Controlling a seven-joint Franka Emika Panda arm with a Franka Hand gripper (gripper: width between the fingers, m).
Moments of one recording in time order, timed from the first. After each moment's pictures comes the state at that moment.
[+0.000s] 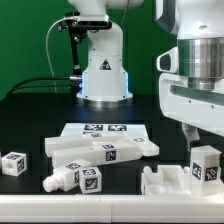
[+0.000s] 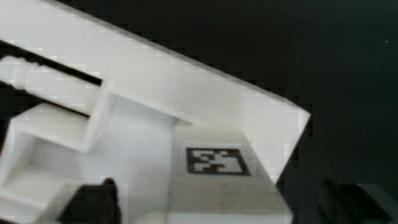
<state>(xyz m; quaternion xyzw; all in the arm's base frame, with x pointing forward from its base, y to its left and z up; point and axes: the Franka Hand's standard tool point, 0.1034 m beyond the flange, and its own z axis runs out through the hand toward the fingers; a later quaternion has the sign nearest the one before) 0.651 0.118 0.077 -0.89 0.46 -0.01 0.05</state>
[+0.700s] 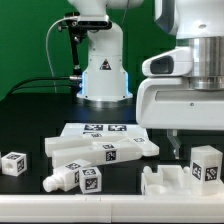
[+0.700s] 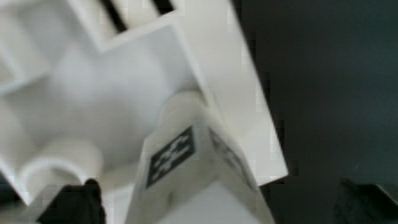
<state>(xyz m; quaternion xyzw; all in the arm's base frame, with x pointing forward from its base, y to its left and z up) 0.653 0.117 0.079 -1.00 0.07 -0.05 0.03</state>
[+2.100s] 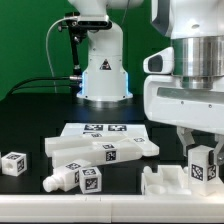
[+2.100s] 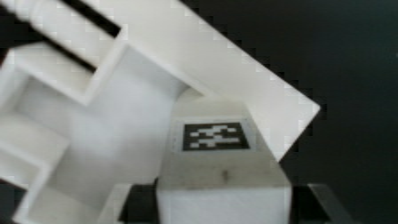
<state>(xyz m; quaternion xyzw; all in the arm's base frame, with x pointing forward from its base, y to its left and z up) 0.652 0.110 0.077 -0.87 0.49 -0.03 0.05</state>
